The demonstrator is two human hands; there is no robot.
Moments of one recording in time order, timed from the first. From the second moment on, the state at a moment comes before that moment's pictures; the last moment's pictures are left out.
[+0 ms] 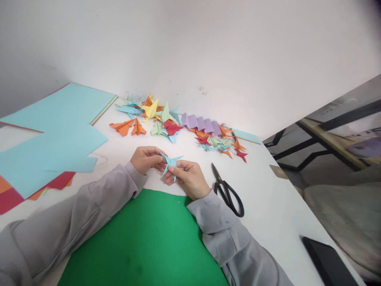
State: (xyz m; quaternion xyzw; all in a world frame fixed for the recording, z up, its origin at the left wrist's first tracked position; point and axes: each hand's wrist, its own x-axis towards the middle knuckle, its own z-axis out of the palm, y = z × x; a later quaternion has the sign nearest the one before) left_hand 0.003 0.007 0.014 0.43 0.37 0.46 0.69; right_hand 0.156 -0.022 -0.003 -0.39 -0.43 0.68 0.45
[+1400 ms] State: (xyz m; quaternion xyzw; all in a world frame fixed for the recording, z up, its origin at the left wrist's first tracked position) left_hand 0.006 0.005 0.014 0.45 0.39 0.44 0.67; right_hand 0.160 -0.018 0.007 -0.40 -0.38 0.72 0.43
